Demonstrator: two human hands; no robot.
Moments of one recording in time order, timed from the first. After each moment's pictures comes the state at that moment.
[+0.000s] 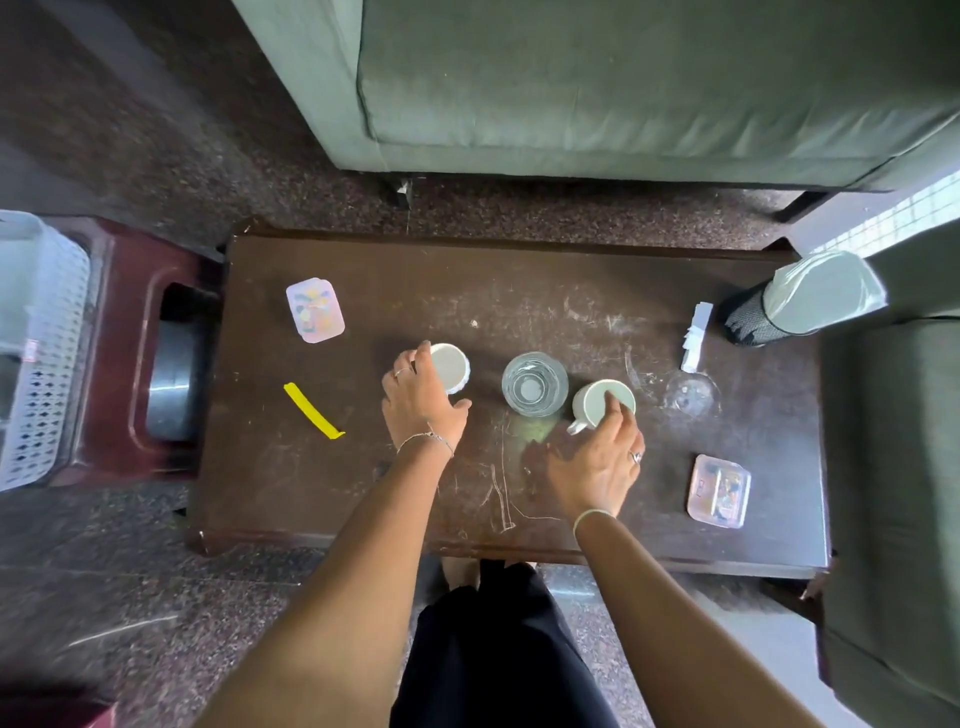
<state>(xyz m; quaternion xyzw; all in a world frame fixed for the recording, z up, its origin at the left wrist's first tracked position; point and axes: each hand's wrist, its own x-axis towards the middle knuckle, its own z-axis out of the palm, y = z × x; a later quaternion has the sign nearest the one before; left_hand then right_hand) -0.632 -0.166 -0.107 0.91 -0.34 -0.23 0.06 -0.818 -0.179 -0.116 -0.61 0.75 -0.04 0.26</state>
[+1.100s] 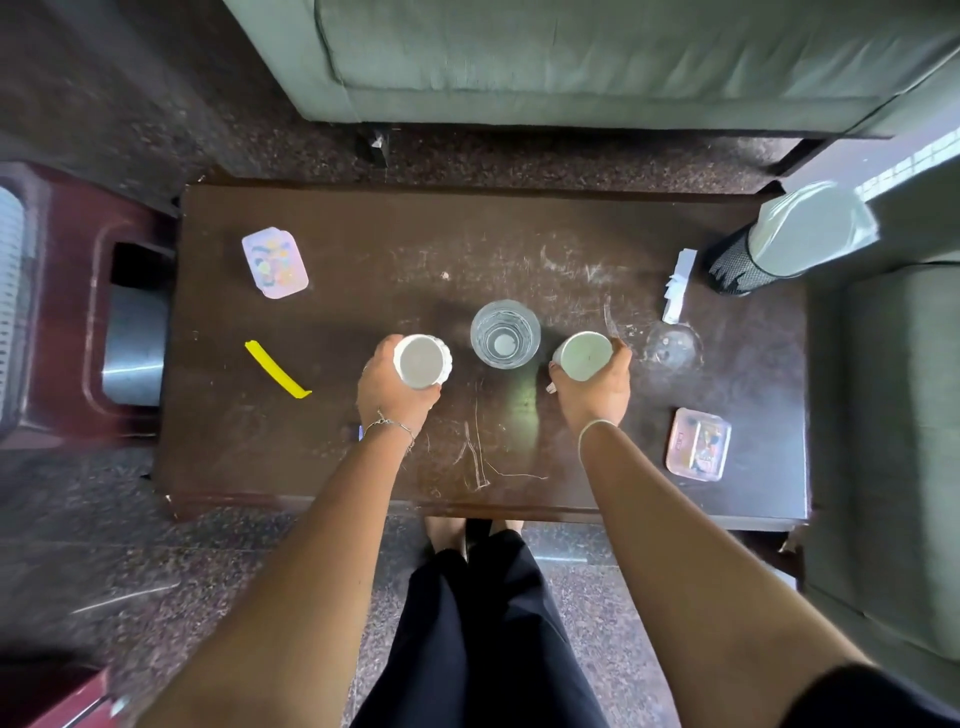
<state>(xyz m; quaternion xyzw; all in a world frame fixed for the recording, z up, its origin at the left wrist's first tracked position) -0.653 -0.132 -0.120 0.89 -0.24 -0.31 0.23 -0.846 -0.224 -0.156 -0.47 0.77 -0.16 0.40</state>
